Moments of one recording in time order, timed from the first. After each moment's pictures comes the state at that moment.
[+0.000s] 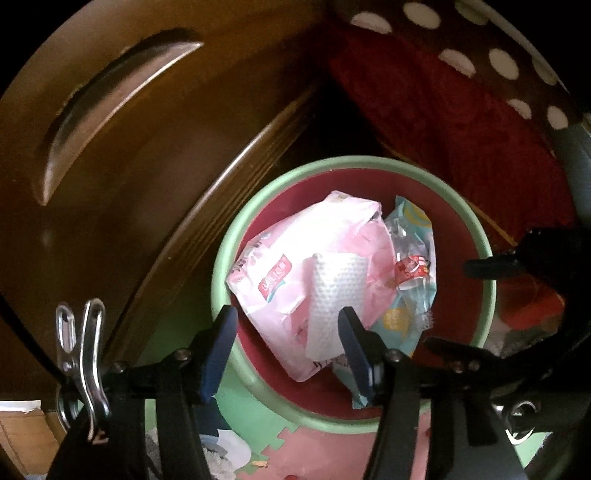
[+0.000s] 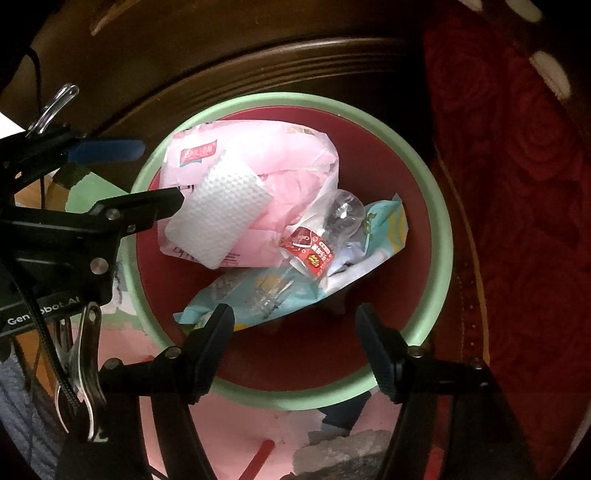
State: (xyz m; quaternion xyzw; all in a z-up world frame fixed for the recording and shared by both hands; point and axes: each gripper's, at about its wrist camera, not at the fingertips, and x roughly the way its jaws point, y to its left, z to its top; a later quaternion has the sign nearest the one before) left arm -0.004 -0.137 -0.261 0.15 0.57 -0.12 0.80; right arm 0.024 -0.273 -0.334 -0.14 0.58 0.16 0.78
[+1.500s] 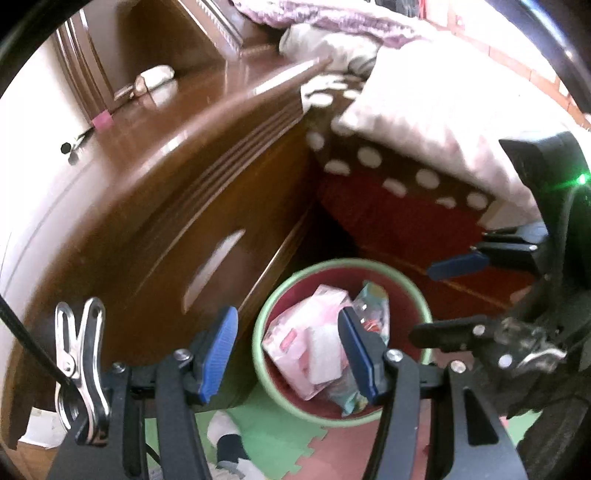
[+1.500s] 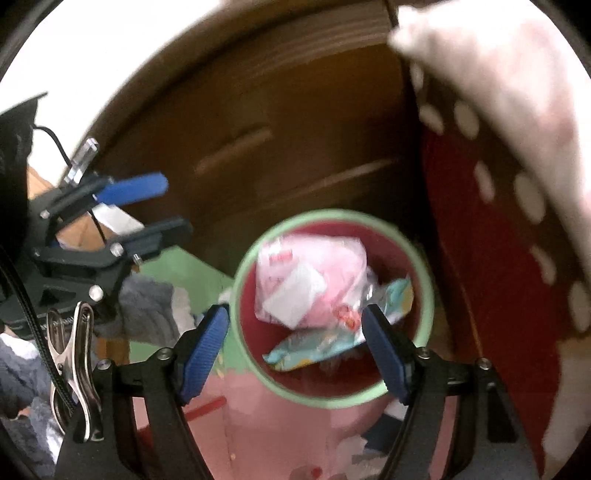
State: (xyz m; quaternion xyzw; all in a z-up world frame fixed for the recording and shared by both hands) left arm -0.044 -0.137 -0.106 0.15 0.45 -0.16 0.87; right arm 0.010 -0.311 -0.208 -0.02 0.47 0.28 0.84
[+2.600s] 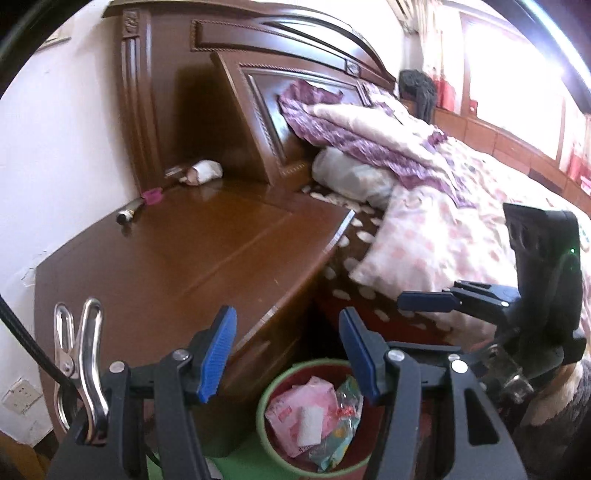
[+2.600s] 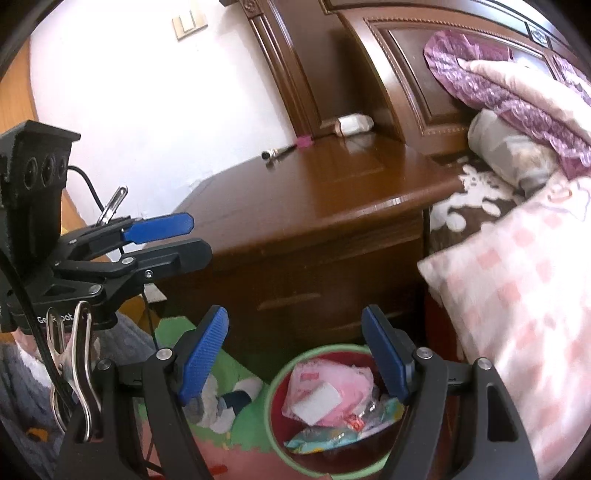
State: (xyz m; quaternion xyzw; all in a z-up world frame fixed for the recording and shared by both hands) left arm -0.042 -0.099 0.017 0.05 0.32 -0.15 0.93; right arm -0.006 -0.290 -0.094 -0.02 0.29 0.32 0.90
